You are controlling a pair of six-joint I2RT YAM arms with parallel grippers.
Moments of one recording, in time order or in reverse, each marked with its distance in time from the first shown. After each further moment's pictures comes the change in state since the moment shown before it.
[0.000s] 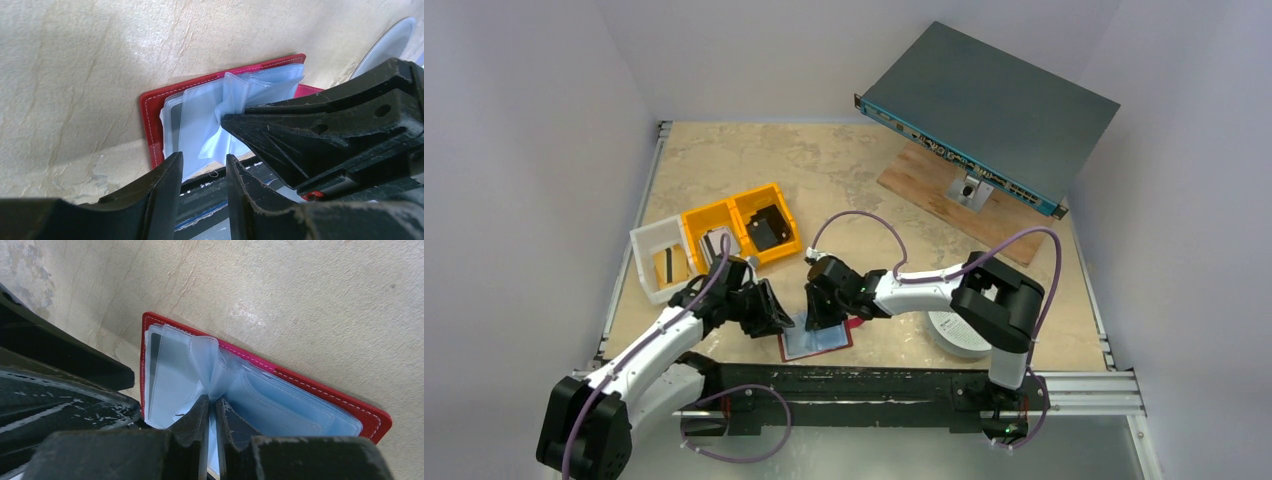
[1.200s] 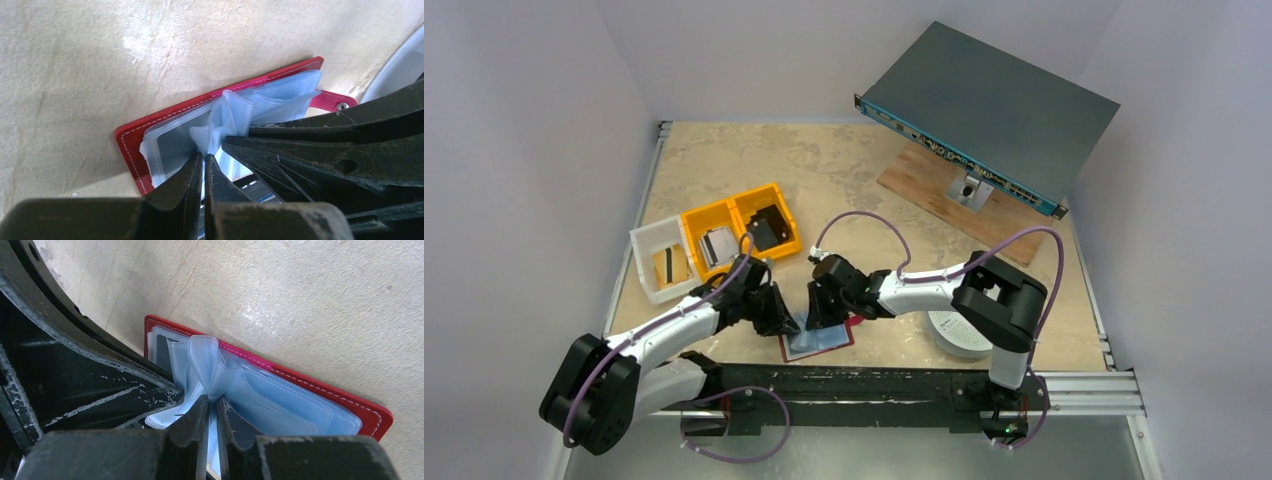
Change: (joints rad) left arm -0.140 0.203 -0.014 0.201 -0.047 -0.056; right arm -0.022 -0.011 -0.041 0.061 -0.043 0.010
